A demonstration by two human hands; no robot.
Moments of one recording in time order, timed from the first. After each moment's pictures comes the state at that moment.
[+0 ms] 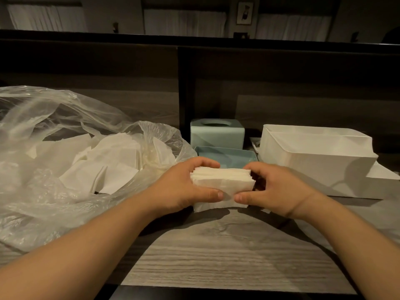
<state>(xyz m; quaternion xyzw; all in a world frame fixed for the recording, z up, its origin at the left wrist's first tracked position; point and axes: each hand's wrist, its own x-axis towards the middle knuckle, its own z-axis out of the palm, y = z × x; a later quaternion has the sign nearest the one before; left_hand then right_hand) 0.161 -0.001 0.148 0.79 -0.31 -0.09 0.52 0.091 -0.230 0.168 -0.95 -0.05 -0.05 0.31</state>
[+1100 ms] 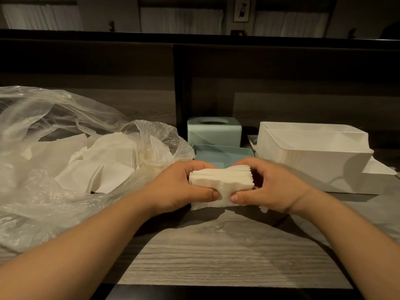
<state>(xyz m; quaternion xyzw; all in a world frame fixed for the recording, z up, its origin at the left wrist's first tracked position) 0.160 0.000 0.152 0.78 -0.34 -0.13 0.51 0.092 -0.233 0.168 -0.93 -0.08 -0.04 0.36</state>
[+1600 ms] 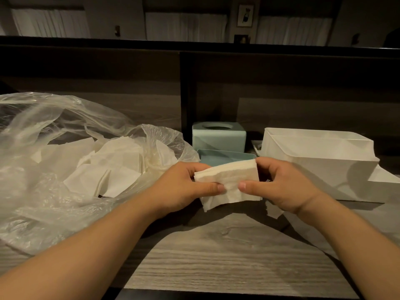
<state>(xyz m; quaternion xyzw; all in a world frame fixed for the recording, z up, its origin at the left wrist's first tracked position) 0.159 -0.001 0.157 0.77 -0.31 -0.11 0.55 0.089 -0.230 0.171 -0.85 -0.05 -0.09 0.51</state>
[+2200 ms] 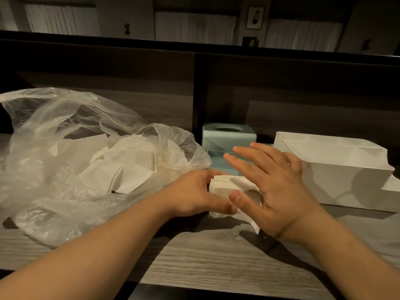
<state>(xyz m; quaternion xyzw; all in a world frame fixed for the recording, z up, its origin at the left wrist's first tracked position) 0.163 0.006 0.152 0.78 -0.37 -0.13 0.48 0.076 -0.193 0.171 -0.96 -0.15 -0.23 0.06</state>
